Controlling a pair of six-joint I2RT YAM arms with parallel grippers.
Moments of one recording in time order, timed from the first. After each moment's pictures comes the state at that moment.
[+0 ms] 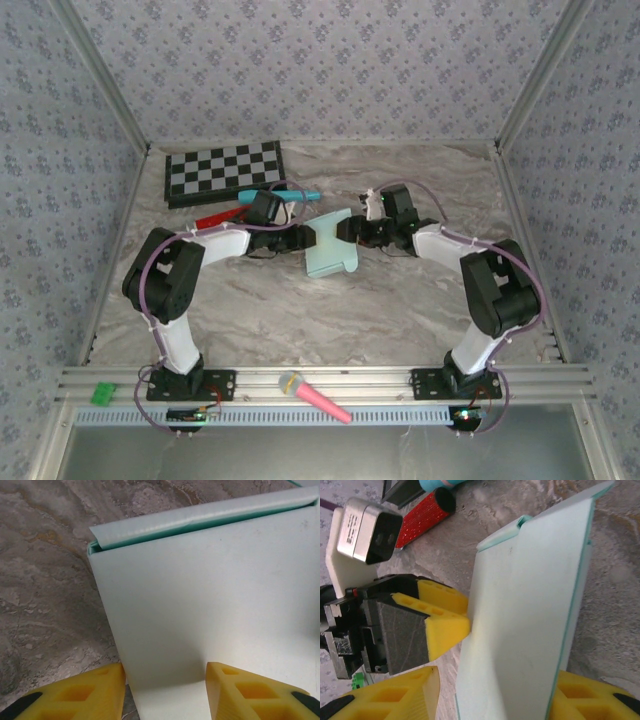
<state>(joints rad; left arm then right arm) -0.49 1.81 1.02 -0.08 0.50 -0.59 0.40 1.67 0.95 -0.02 -0.64 0.53</state>
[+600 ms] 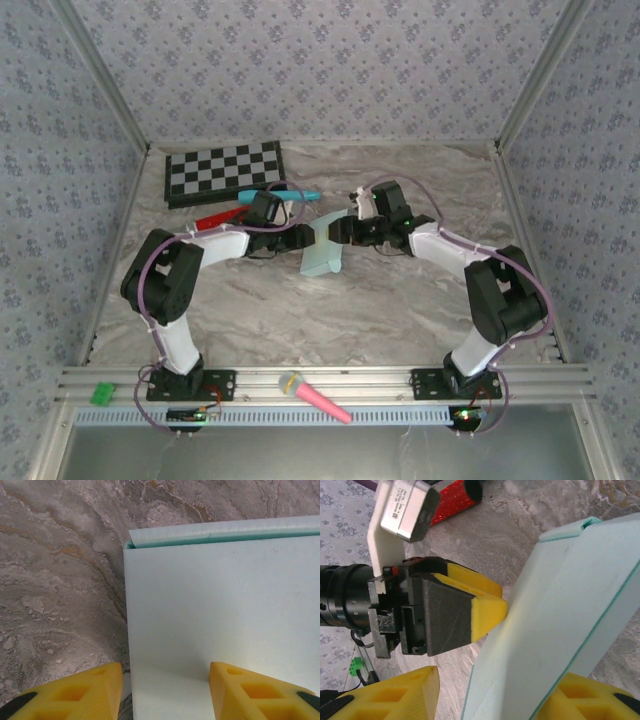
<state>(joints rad) -0.49 1.80 1.00 -0.05 0.44 -0.60 0.47 1.63 1.01 -0.11 -0.61 0.48</state>
